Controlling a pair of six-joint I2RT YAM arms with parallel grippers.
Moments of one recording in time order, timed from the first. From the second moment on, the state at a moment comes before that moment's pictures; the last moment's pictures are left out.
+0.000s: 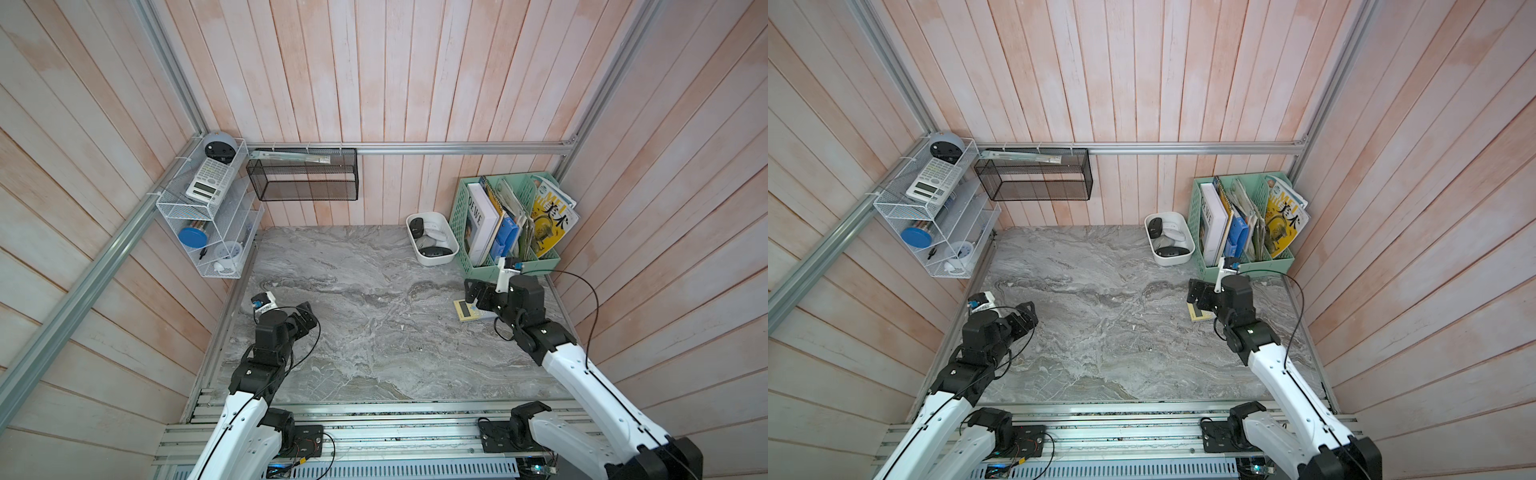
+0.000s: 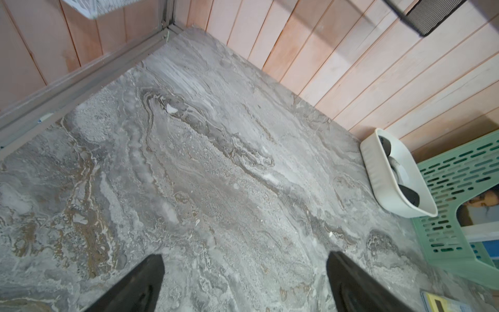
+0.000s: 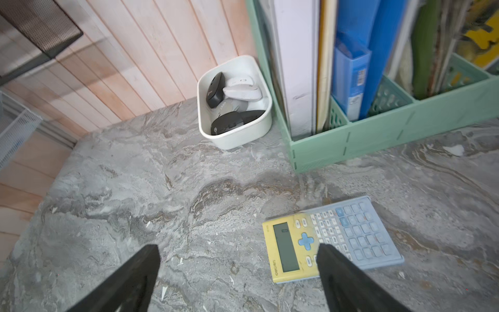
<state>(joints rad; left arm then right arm) -0.17 0.68 0.49 -0.34 -0.16 -0.59 0.34 1.07 0.80 -0.21 0.07 0.40</state>
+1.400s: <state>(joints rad) -0.17 0.72 0.45 -0.31 -0.13 -0.59 0.42 2.56 2.48 -0.85 0.06 0.22</state>
